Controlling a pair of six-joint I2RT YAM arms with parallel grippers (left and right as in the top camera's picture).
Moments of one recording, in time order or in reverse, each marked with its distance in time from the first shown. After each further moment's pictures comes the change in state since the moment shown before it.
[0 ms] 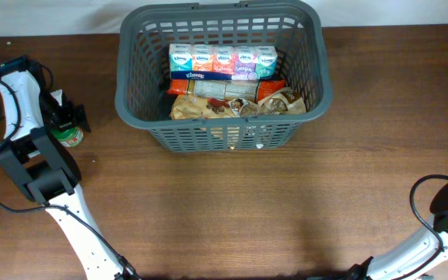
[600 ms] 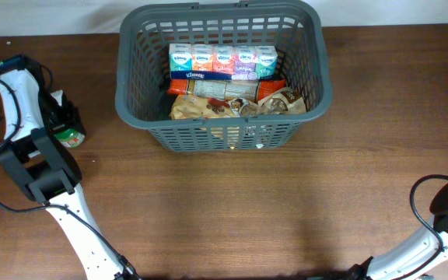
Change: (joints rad) left arm 0.000 0.012 0.065 -0.082 0.007 0.008; right arm 0.000 0.000 0.000 0.000 0.000 0.000
